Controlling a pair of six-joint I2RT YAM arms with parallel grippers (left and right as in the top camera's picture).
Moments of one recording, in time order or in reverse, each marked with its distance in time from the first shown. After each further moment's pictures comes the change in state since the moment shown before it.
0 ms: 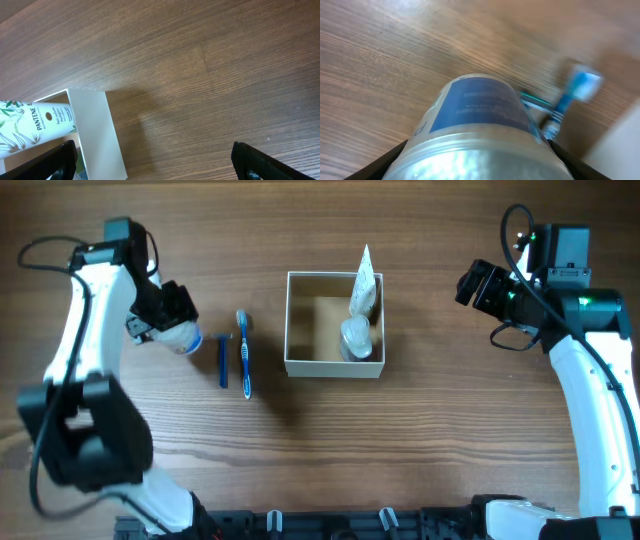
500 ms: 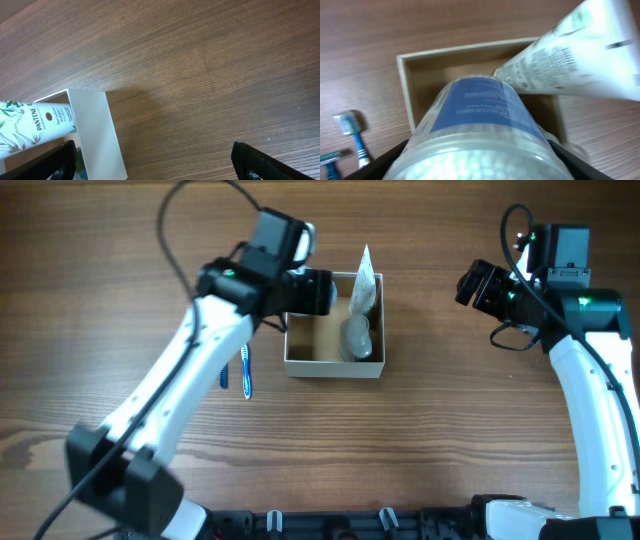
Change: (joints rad) left arm -0.592 -0.119 0.013 0.319 0.039 -0.005; right arm 0.000 0.000 0.000 0.000 0.000 0.000
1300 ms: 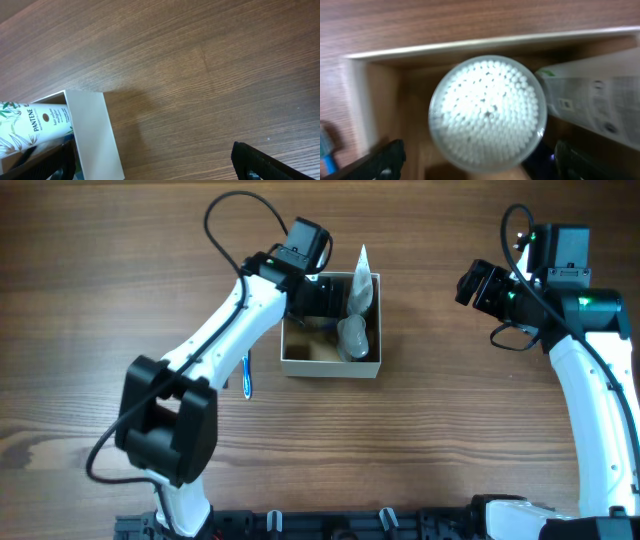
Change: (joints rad) left arm 0.000 0.221 0.016 0.068 -0.056 -0.026; right arm 0.000 0.000 0.000 0.000 0.000 0.000
